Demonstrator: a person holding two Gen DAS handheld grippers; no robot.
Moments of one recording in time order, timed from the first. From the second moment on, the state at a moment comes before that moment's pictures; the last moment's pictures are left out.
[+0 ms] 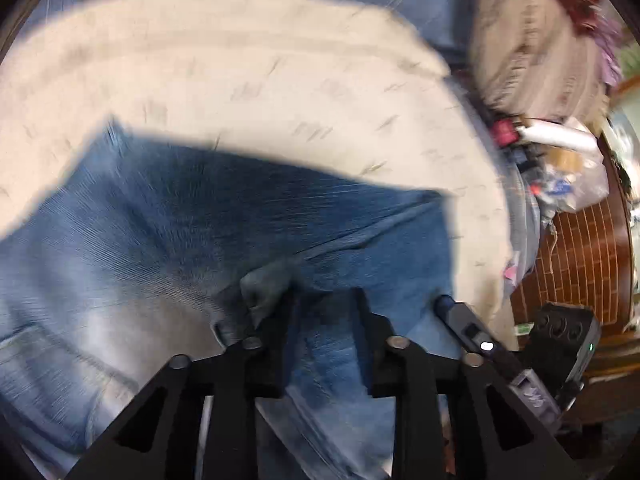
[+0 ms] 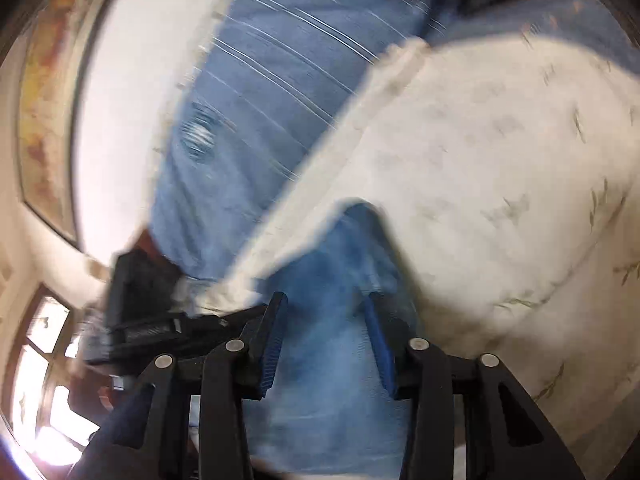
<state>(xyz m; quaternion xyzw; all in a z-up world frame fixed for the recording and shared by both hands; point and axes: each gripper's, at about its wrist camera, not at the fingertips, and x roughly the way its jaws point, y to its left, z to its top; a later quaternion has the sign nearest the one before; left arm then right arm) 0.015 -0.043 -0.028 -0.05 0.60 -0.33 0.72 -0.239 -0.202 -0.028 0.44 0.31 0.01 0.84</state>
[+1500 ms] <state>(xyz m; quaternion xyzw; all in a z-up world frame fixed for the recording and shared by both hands) -0.008 0.177 0.023 -0.17 0.55 -0.31 0.76 -0.225 -0.129 0.043 0.27 0.35 -0.01 0.90</state>
